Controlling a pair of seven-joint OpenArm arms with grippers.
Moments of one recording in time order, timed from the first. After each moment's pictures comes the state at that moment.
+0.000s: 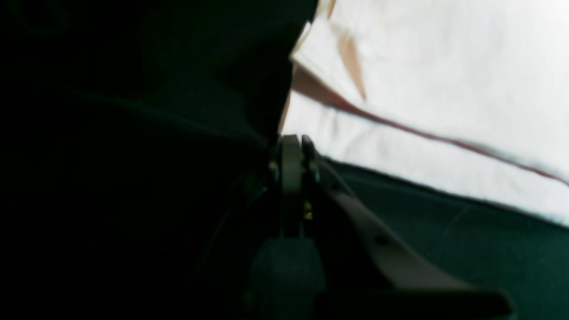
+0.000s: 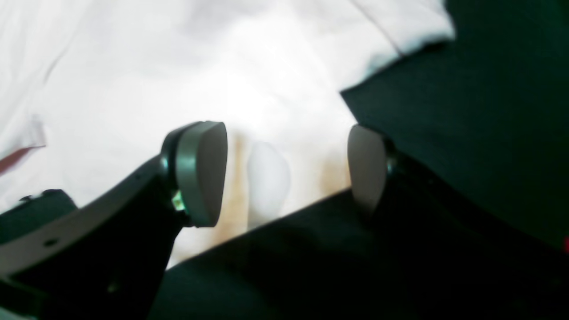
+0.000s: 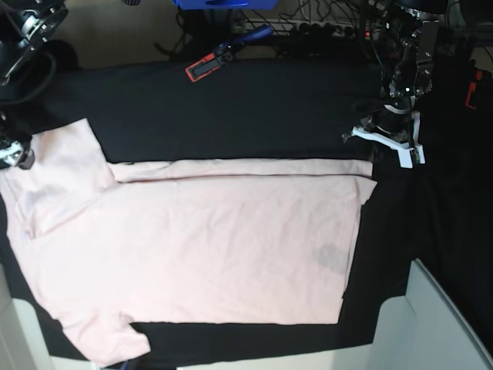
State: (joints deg) left arm 15.9 -19.0 -0.8 74.5 -33.2 0.4 8.4; right arm 5.4 15.0 52.8 55.2 6.3 40.3 -37.3
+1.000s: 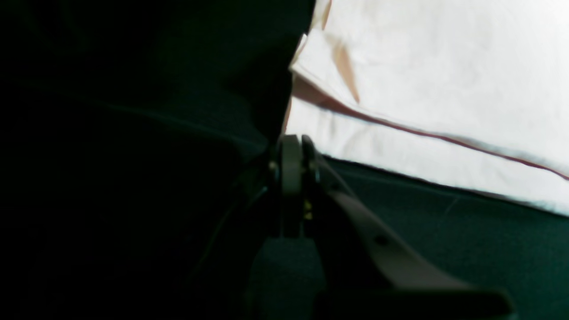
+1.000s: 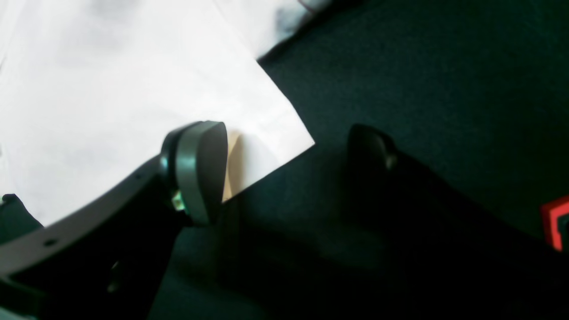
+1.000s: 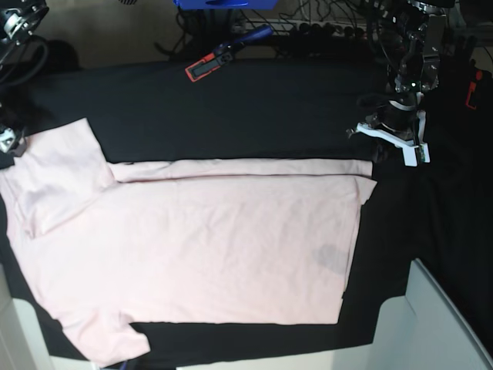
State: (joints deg) left arm 18.1 -20.4 -0.7 78.1 -33.2 0.3 8.4; right arm 4.1 19.8 52.9 43.3 6.5 40.3 -27.1
